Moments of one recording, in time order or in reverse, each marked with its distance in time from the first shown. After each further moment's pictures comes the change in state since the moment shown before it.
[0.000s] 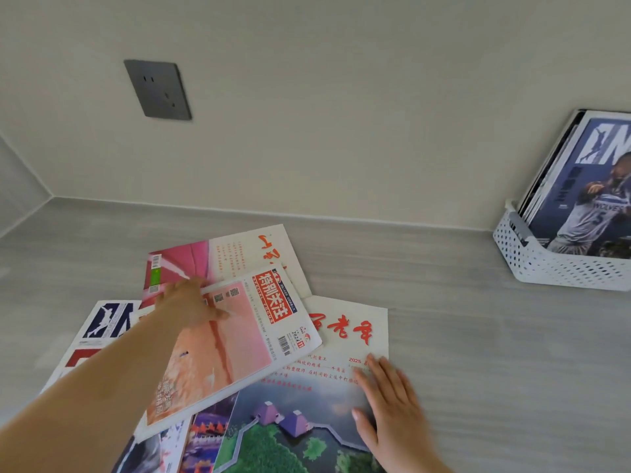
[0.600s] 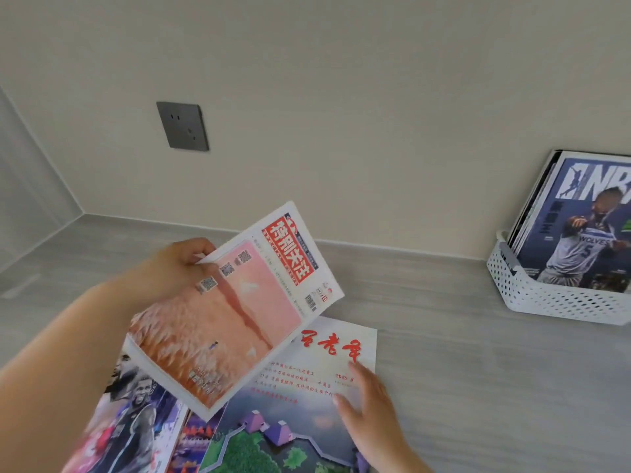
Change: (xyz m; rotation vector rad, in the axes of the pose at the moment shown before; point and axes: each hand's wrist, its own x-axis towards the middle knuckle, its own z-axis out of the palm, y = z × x) left_hand -0.110 0.038 -0.108 -0.673 0.111 0.387; right_hand 0.028 -0.007 -0.026 0.581 -0.209 0.256
